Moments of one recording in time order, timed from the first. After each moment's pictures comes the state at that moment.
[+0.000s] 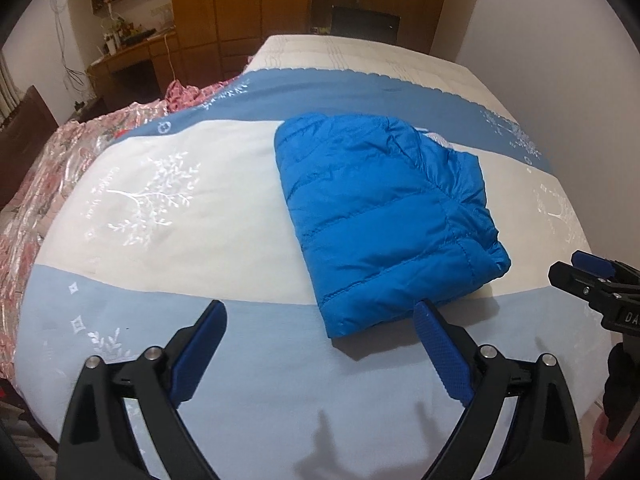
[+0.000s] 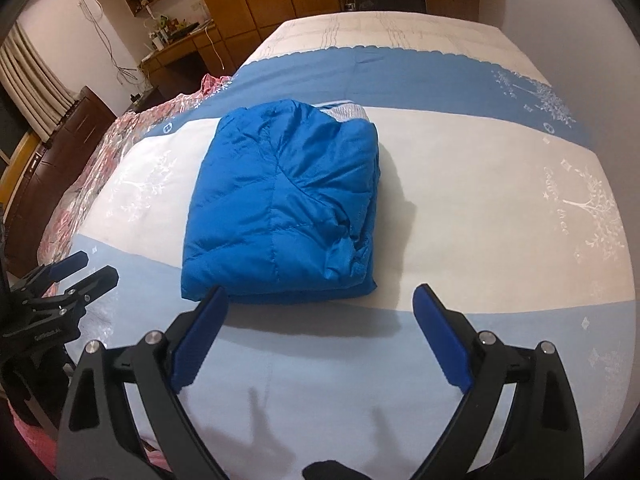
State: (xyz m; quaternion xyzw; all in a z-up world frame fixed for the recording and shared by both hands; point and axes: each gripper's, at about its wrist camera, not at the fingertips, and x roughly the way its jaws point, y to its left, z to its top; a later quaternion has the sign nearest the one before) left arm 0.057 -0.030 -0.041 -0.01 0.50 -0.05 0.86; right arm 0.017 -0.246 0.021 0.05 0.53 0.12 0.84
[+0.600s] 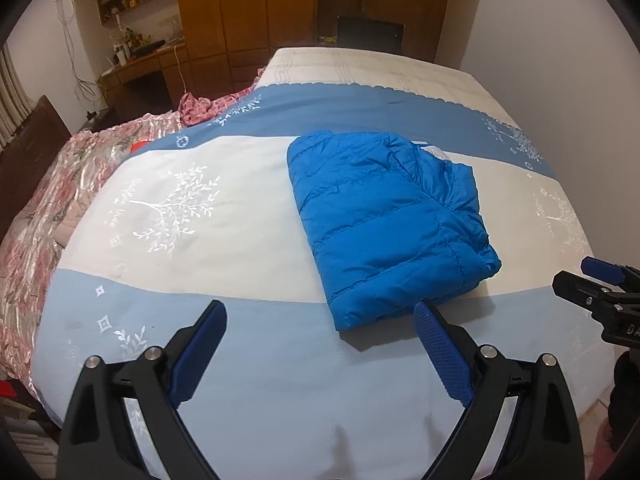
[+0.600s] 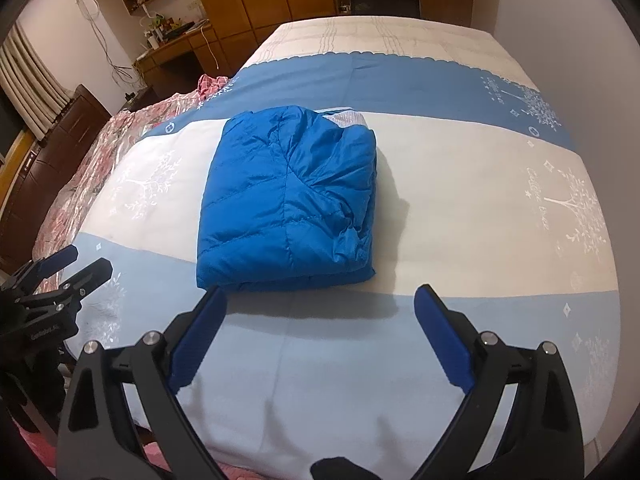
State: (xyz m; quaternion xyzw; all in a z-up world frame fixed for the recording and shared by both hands) left arm 0.038 -0.028 -0.007 0.01 0.49 -0.04 0.87; right arm -0.001 -0.236 0.052 0.04 0.53 0.10 0.84
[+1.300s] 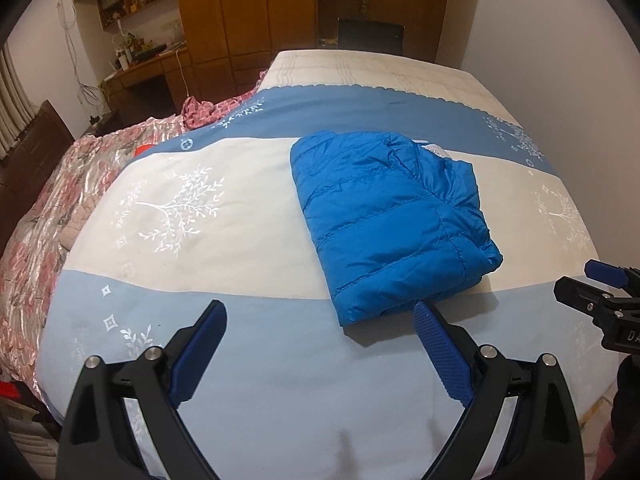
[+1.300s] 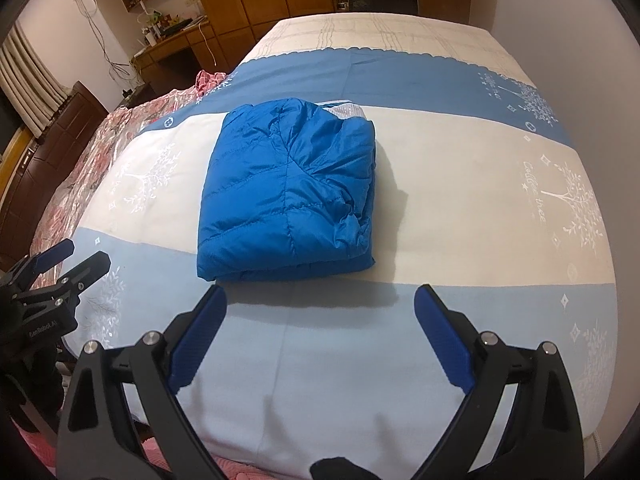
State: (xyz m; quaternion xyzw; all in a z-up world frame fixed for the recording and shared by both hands) left arm 0.030 -0.027 -0.005 0.02 0.49 -0.04 0.87; right arm -0.009 -0.233 0.049 0.04 0.53 0.10 0.84
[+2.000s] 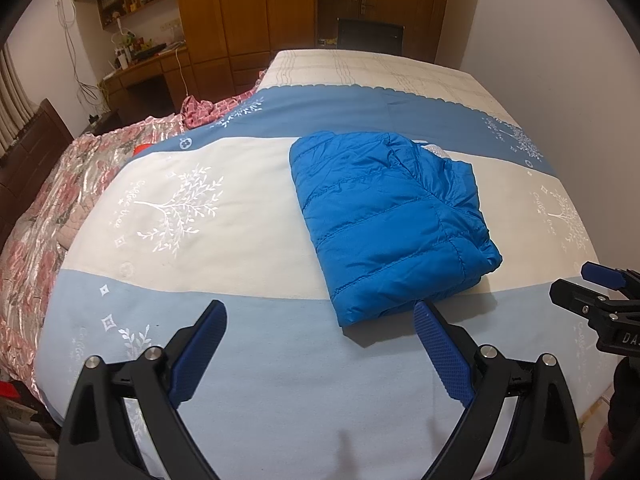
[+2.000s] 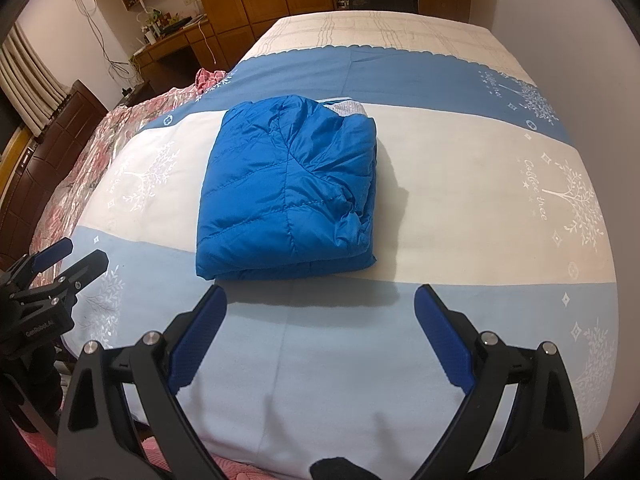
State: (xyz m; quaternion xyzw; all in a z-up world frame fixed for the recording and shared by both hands) left arm 0.031 -0.027 -0.006 0.02 0.49 -0.04 0.87; right arm -0.012 -0.233 0.049 0.04 0.54 0.10 0.84
